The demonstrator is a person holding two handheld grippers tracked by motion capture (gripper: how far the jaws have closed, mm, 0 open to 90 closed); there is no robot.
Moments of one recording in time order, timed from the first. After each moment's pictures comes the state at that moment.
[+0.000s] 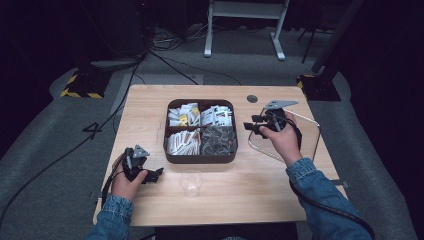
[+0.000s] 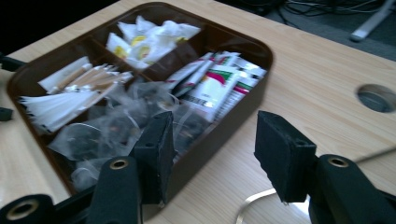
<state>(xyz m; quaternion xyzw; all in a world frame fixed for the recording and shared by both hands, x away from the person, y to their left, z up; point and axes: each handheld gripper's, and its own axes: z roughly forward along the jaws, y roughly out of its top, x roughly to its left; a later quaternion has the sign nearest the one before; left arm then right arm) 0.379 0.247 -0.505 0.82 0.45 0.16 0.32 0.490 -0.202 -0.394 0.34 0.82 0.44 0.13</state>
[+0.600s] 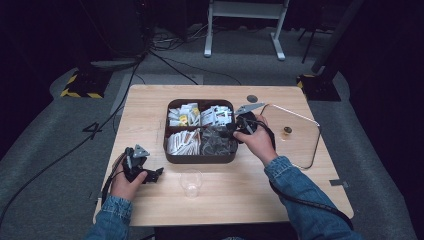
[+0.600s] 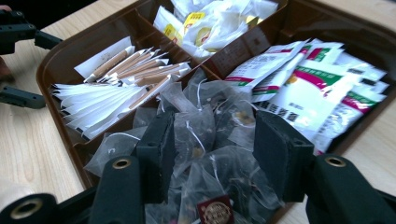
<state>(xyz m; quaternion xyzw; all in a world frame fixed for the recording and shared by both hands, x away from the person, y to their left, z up) 0.380 0.247 -0.505 0.82 0.45 0.16 0.32 0.499 -0.130 -0.422 0.30 0.86 0.41 0.07</state>
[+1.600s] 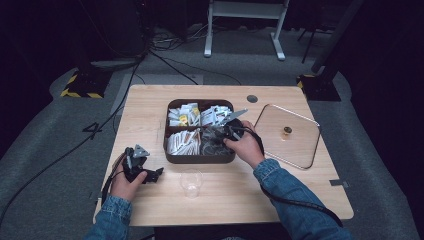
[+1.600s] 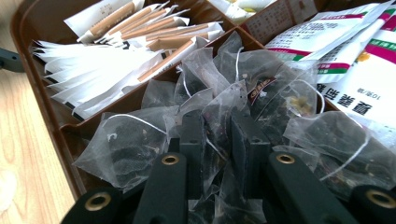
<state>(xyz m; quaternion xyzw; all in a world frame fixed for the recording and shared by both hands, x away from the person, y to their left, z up) 0.380 0.247 -0.505 0.82 0.45 0.16 0.32 0.493 -0.101 -0.447 0.27 0.89 0.37 0.06</state>
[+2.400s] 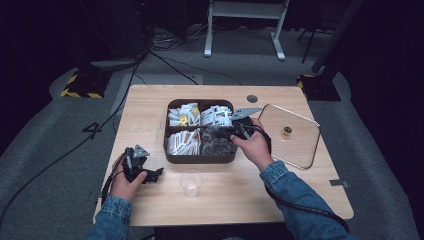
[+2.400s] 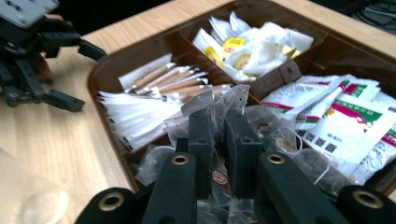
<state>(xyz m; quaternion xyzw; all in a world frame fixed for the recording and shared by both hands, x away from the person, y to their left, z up) 0.380 0.247 -0.505 0.82 0.45 0.16 0.32 0.473 -0.118 -0.410 0.24 0.85 0.45 0.08</state>
